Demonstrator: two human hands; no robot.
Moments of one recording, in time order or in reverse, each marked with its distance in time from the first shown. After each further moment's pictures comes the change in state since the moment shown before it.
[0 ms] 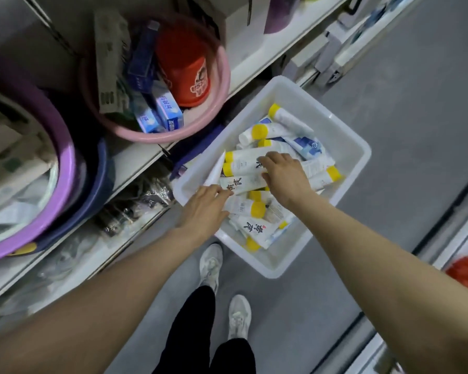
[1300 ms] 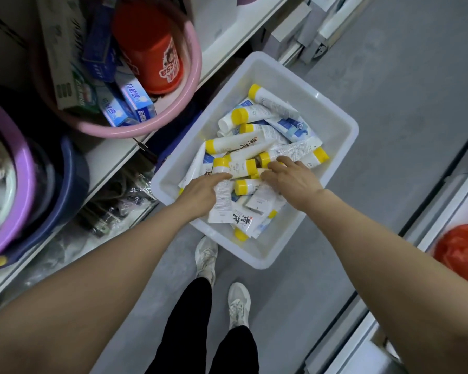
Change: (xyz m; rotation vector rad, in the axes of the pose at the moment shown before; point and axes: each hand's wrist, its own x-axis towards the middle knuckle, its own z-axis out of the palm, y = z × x) left_hand 0.048 0.002 0.016 -0.296 -0.230 -0.090; right_hand -0.033 0.058 0.024 -0.246 -0.241 -0.139
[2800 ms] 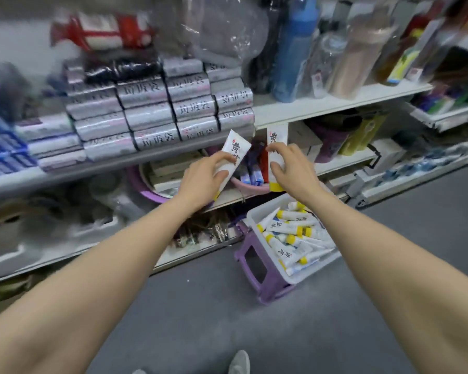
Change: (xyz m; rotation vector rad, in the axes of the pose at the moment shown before) left_hand -0.423 0.090 -0.148 -0.020 0.999 -0.026; right_hand -0.202 -0.217 -0.301 0.431 0.734 -0.248
